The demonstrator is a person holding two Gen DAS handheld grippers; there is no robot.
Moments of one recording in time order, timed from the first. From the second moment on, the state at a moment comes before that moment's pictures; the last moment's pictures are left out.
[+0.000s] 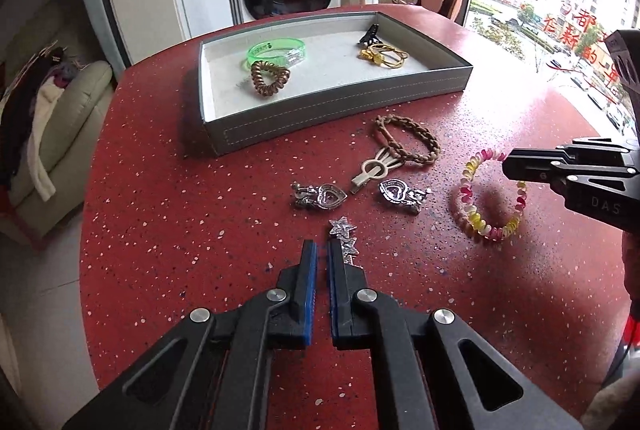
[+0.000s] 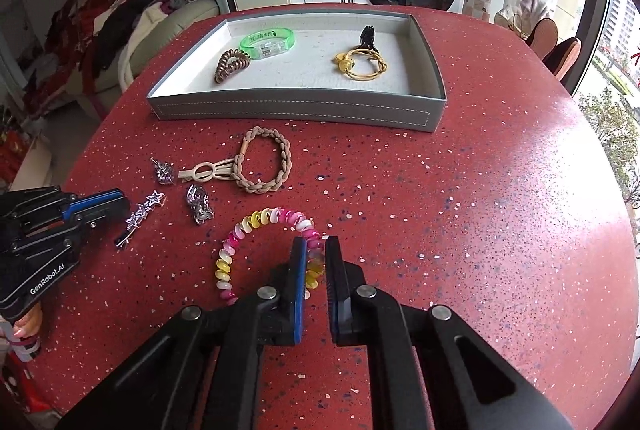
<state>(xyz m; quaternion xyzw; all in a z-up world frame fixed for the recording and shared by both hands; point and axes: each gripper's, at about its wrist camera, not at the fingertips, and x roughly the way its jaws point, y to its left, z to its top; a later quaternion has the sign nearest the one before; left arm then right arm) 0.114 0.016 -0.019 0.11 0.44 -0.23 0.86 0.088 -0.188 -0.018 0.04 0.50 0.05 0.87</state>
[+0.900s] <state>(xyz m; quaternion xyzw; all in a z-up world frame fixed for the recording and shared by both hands) 0.117 0.000 -0.031 0.11 0.47 -0.21 0.85 0.074 -0.212 -0.005 0.09 0.47 0.06 0.87</state>
